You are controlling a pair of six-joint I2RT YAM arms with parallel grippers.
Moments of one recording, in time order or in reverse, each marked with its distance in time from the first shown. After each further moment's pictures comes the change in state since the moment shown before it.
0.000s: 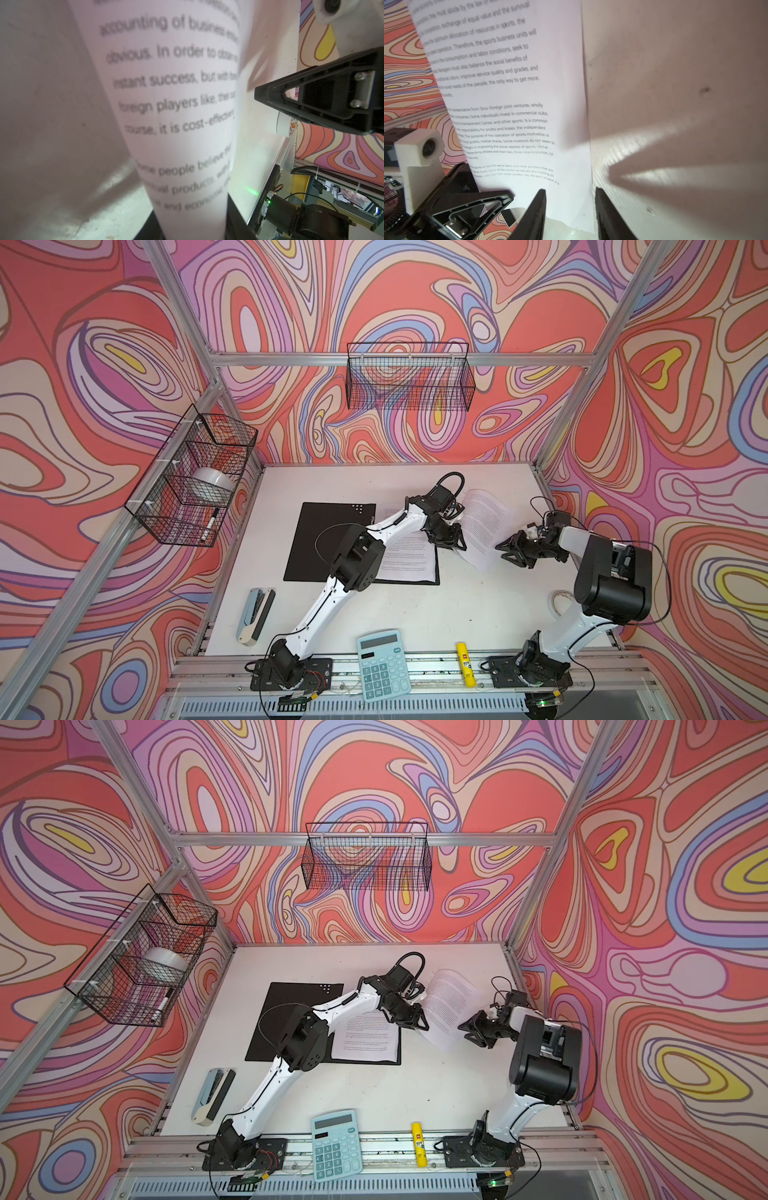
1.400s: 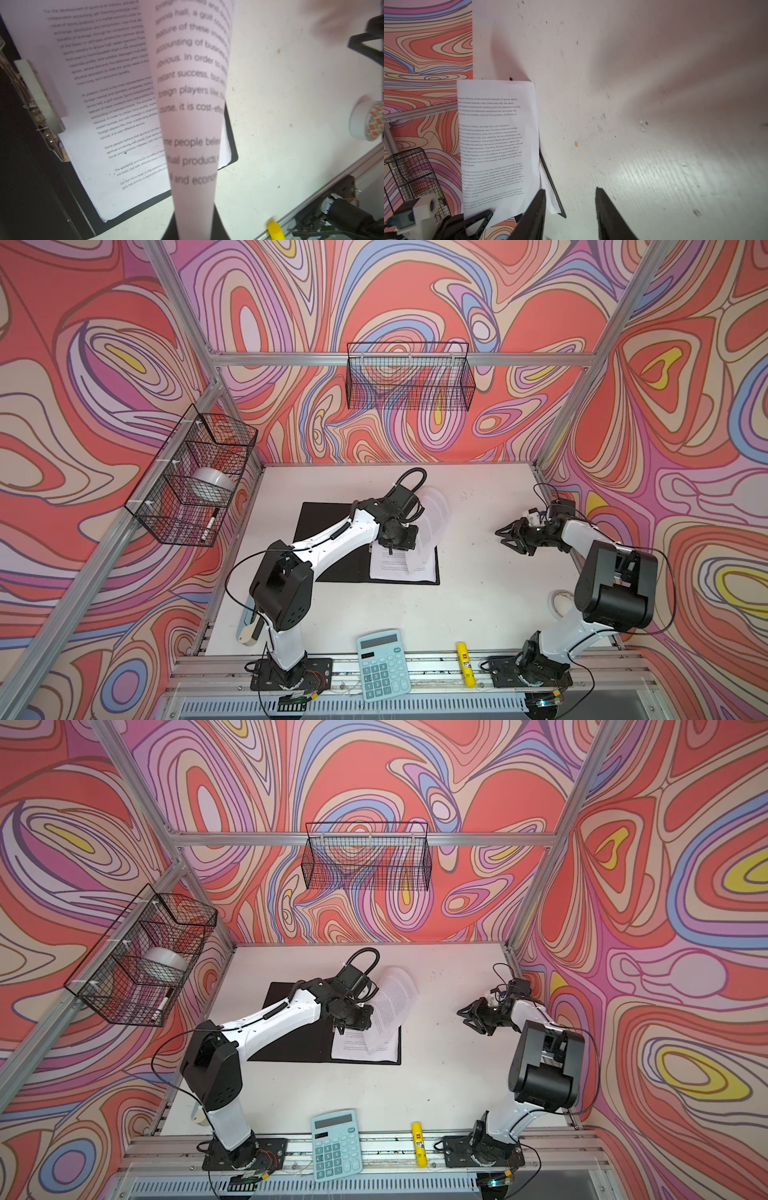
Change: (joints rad) left arm 0.052 -0.734 -0.754 -0.026 -0.538 -0.015; right arm 0.031 -0.047 0.087 -0.023 -0.064 0.015
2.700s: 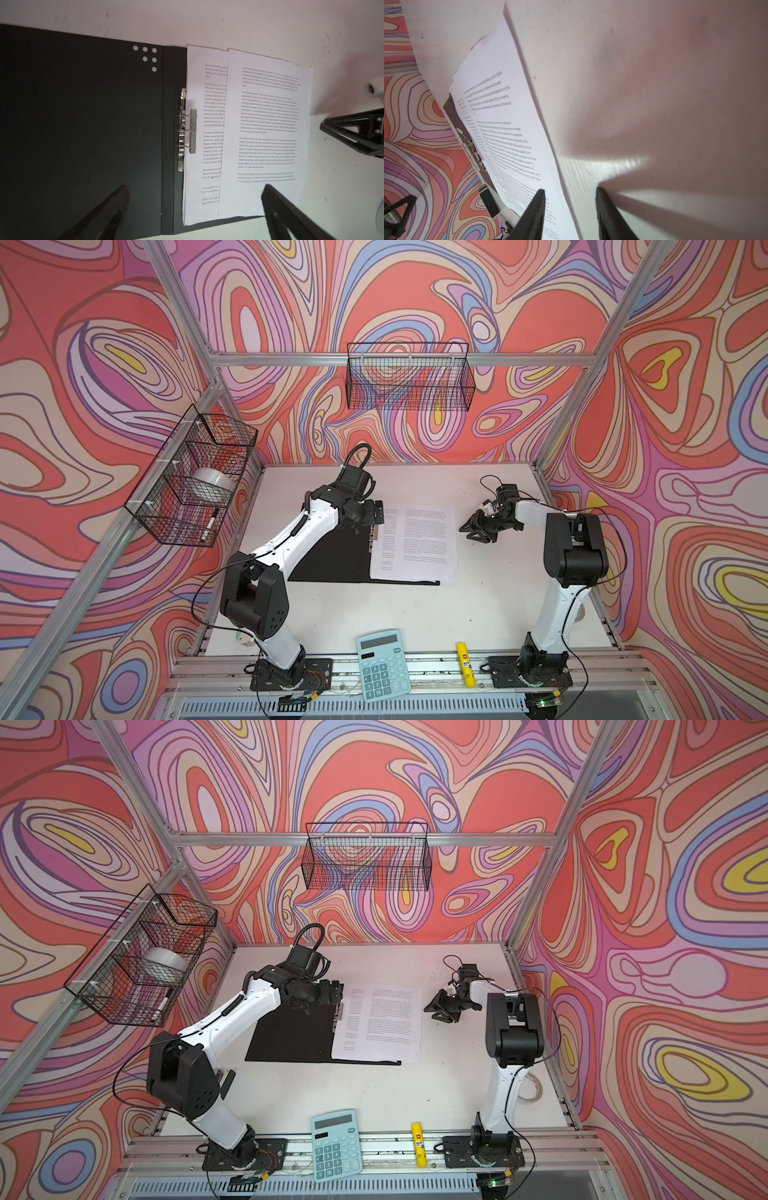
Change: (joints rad) left arm 0.313 -0.138 -0.049 0.026 -0.090 -0.001; right arm 0.317 0.345 0.286 0.015 0.119 0.066
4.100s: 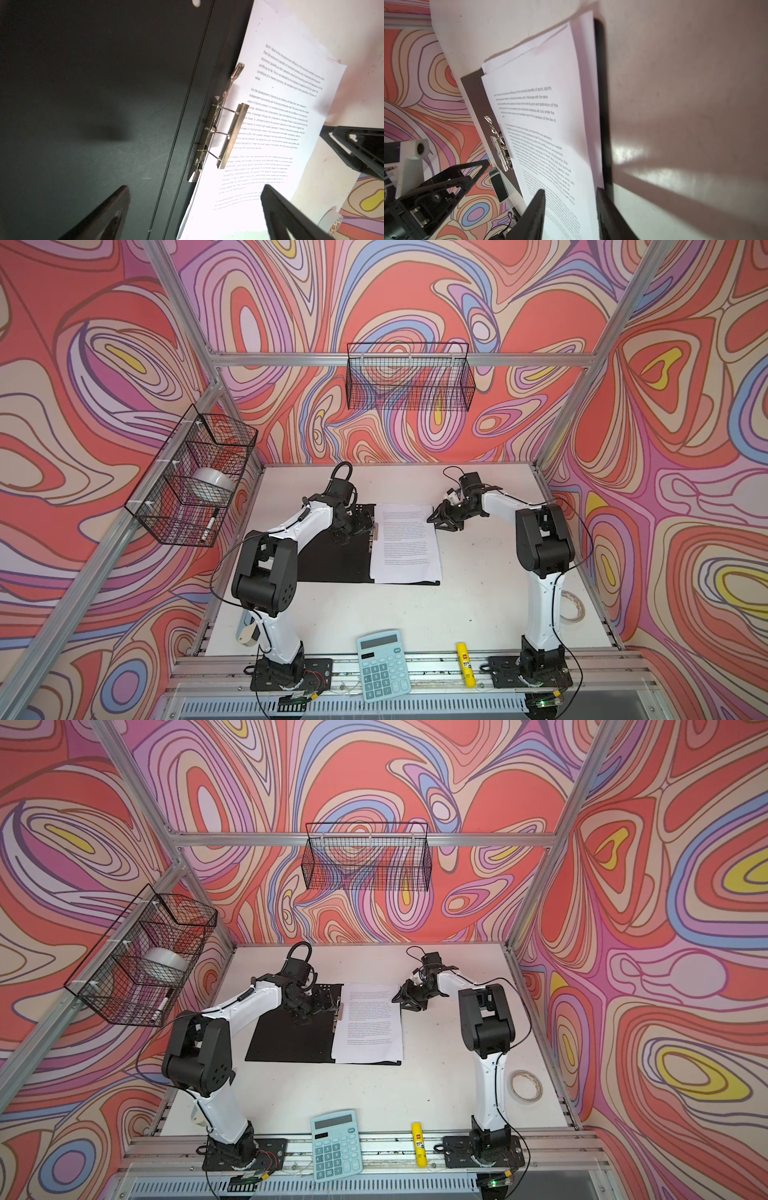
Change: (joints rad) left arm 0.126 0.146 -0.121 0.097 0.235 -0.176; right arm 0.209 0.147 0.246 -0.005 -0.060 0.091
